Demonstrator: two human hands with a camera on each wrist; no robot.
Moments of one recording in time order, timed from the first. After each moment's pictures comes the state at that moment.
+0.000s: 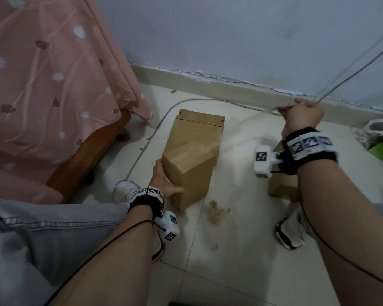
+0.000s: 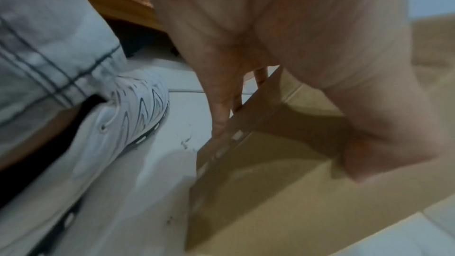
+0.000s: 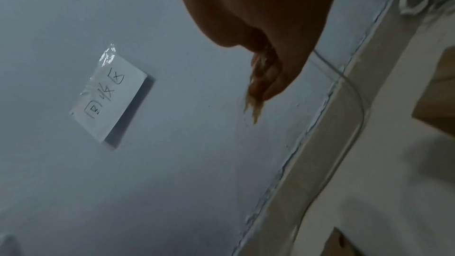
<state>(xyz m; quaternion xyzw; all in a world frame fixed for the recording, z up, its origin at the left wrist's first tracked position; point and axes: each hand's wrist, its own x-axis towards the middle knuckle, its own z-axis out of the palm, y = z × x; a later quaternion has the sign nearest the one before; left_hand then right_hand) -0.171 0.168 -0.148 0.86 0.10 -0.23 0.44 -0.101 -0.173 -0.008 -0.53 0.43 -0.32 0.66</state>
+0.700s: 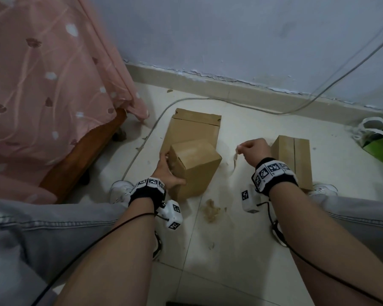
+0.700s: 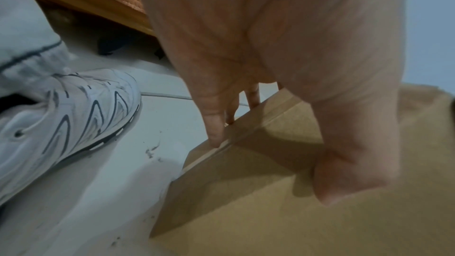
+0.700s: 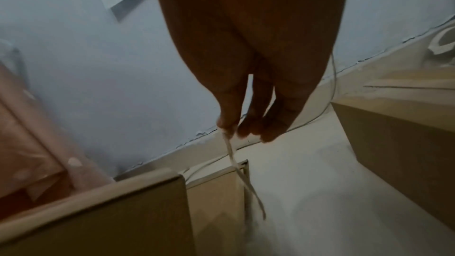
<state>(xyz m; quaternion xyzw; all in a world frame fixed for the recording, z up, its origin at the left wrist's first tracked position) -0.145 0.153 -0.151 0.86 0.05 -0.24 0.45 -0.144 -0.141 -0.103 -0.85 0.26 0.06 0.45</state>
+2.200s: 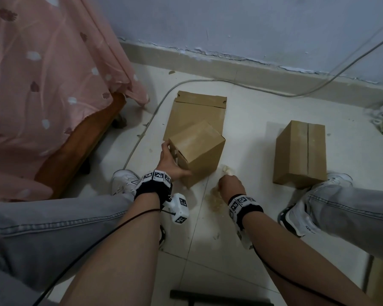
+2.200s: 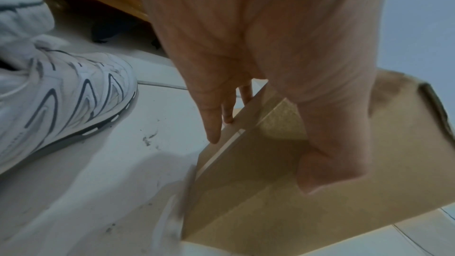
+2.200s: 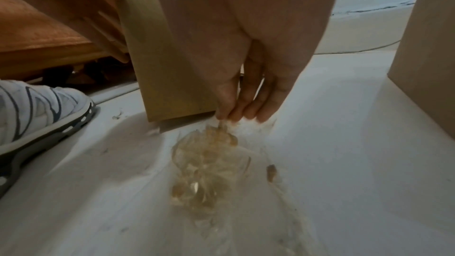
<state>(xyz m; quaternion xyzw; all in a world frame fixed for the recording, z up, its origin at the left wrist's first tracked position) -0.141 0.148 -0.181 0.84 0.08 -0.23 0.48 -0.214 -0.060 -0.233 -0.93 0.15 0.27 0.20</state>
